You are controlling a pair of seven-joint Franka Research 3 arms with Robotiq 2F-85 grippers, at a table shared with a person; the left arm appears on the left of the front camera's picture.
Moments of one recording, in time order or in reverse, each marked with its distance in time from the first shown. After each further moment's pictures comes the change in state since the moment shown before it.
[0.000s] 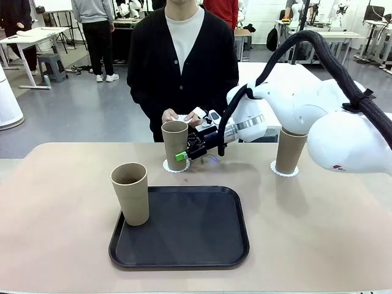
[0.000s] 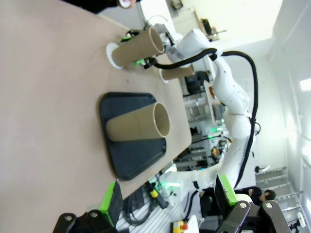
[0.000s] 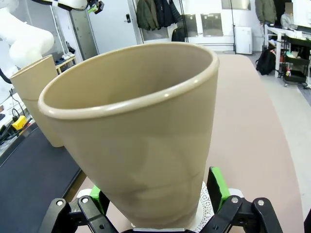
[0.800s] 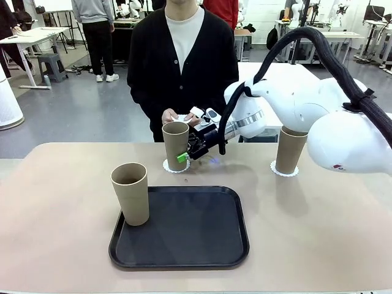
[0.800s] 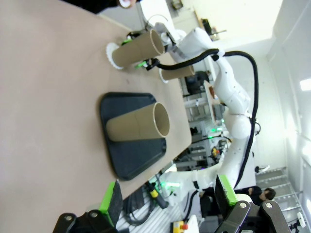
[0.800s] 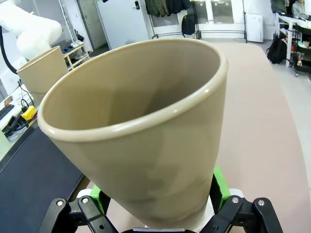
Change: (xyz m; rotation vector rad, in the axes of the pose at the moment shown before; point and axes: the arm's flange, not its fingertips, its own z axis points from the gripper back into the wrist) left arm 0.000 0.000 0.000 0.000 0.000 0.000; right arm 0.009 0.002 0.000 0.051 0.075 -0.013
